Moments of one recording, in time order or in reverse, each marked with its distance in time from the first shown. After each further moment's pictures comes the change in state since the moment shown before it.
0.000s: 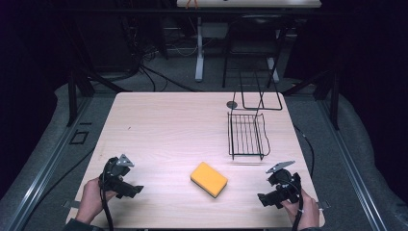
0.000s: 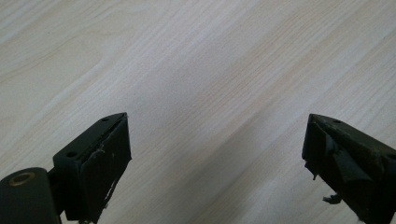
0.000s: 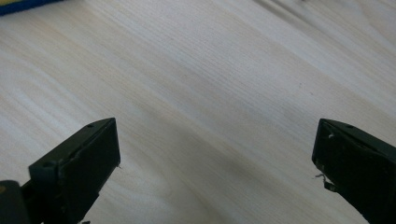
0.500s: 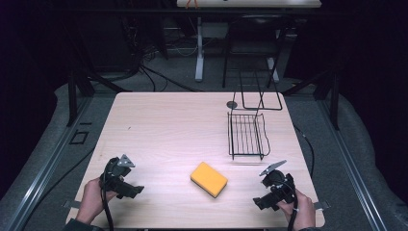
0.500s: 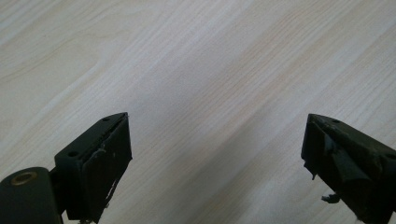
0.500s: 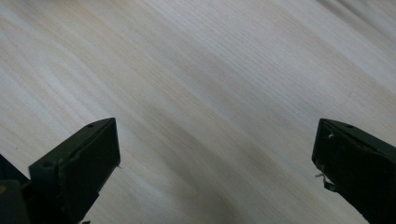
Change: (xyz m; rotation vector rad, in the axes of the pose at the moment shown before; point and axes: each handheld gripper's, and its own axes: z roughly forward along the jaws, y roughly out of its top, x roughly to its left) left arm -0.003 0.001 0.001 0.007 -0.003 0.014; right arm 0.010 0.007 0.009 0.062 0.089 -0.068
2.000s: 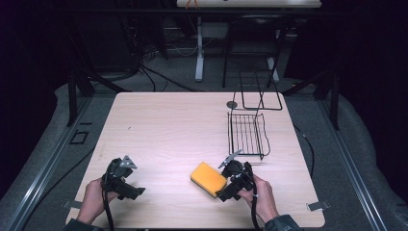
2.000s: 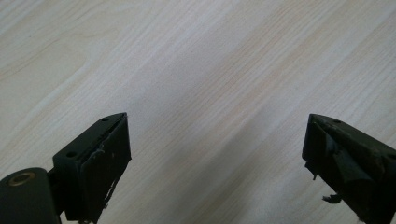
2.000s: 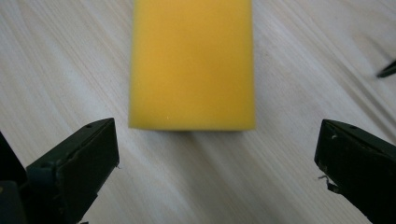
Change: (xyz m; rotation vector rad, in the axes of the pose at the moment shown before) left arm -0.003 0.001 0.003 0.009 -0.017 0.017; right arm 0.066 0.087 0.030 -0.044 0.117 -0.175
